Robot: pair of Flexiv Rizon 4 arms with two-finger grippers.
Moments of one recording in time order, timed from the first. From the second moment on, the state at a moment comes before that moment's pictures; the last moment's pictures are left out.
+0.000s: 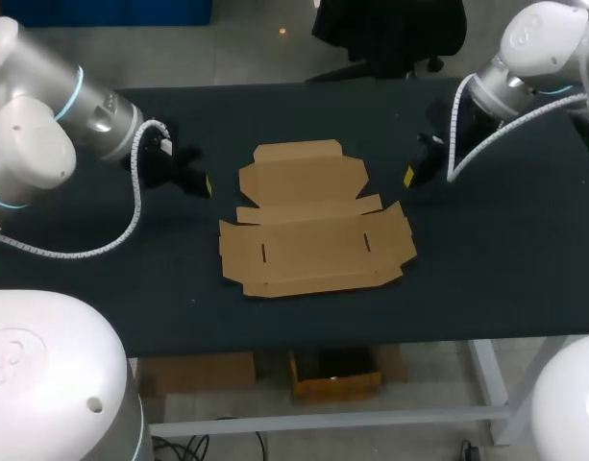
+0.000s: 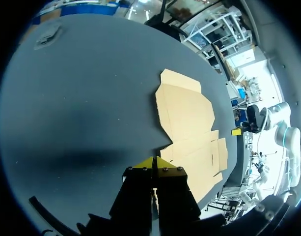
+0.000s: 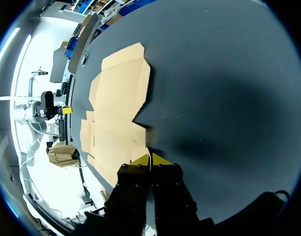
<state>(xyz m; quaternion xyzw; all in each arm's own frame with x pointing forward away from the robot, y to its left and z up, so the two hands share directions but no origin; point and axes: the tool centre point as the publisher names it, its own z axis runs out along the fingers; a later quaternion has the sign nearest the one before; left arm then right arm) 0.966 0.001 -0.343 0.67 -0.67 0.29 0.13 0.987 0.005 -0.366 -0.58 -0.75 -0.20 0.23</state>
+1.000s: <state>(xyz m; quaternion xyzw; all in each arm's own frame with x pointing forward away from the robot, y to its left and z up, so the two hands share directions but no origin) 0.963 -0.009 -0.363 0.65 -0.69 0.29 0.14 0.985 0.012 -0.391 -0.59 -0.74 -0.20 0.24</state>
